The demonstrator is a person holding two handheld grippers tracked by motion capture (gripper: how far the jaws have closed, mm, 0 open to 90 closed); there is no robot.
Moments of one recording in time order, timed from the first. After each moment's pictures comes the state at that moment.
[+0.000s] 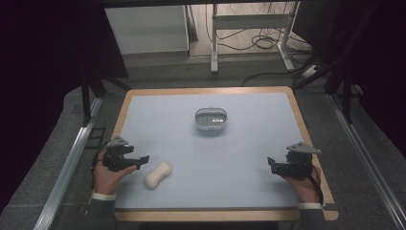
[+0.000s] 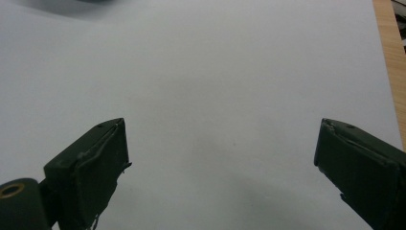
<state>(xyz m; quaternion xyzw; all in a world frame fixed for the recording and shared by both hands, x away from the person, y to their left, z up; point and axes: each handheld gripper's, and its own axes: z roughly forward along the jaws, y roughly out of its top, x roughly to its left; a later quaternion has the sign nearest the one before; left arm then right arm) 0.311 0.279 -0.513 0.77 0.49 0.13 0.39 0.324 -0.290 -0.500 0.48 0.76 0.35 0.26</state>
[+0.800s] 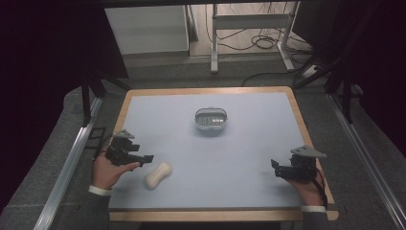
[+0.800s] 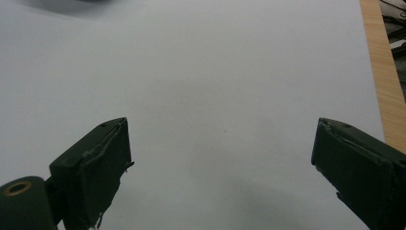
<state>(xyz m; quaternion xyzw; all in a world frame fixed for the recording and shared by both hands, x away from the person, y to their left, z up) 0.316 0.259 -0.474 0.82 0.46 0.07 0.35 0.314 -0.299 -0.500 0.48 0.76 0.35 0.27</state>
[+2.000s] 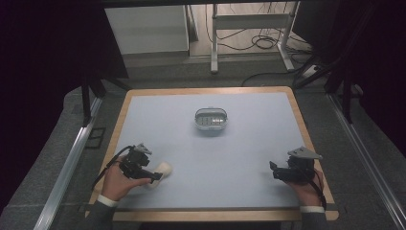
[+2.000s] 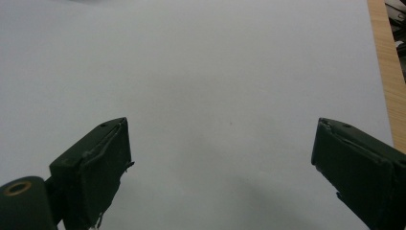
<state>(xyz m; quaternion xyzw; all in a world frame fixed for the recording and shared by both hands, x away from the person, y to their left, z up) 0.296 0.215 -0.498 0.87 0.42 0.05 0.25 0.311 -0.294 -0.504 0.48 0.76 0.34 0.28</state>
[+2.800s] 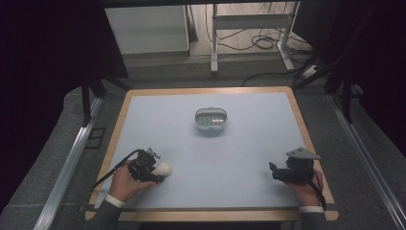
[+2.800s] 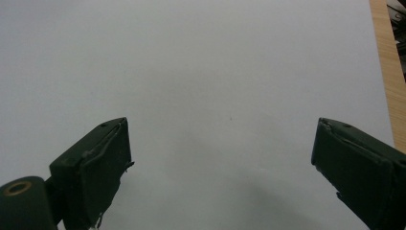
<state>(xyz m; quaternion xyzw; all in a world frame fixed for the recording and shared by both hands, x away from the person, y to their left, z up) 0.300 0.197 -0.515 0.88 0.43 0.04 0.20 0.312 -0.292 -0.507 0.47 0.77 0.32 0.28</state>
